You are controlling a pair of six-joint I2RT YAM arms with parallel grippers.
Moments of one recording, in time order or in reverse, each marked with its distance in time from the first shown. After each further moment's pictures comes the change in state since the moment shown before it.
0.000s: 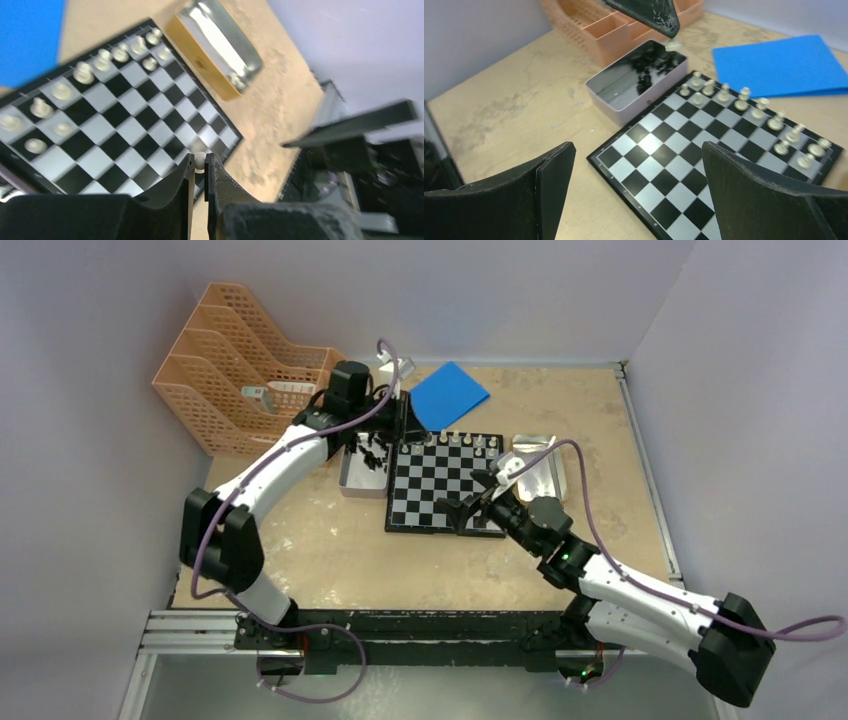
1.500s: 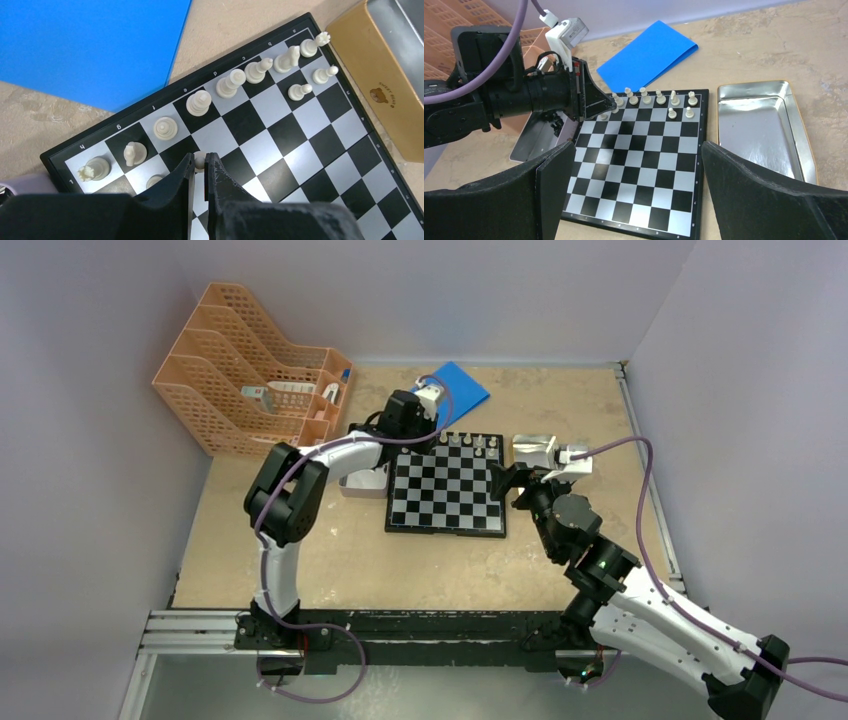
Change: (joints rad) left arm -0.121 0.437 0.061 0.290 -0.558 0.188; right arm 0.000 -0.254 0.153 -0.478 0.619 0.257
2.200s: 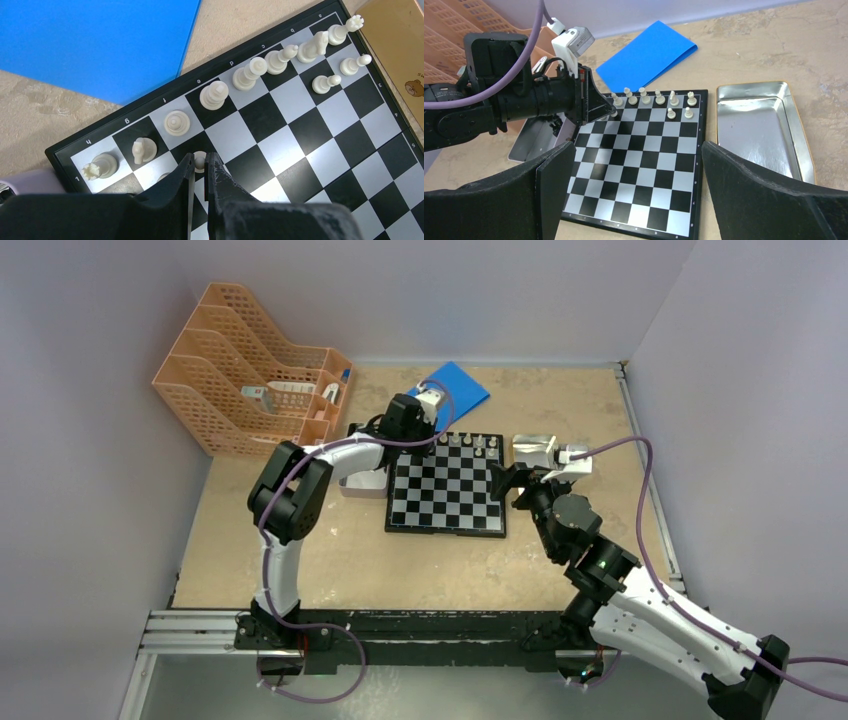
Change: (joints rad) left arm 0.000 0.032 -0.009 0.007 -0.040 0.040; right arm 0.000 0.000 0.000 0.000 0.000 -0.008
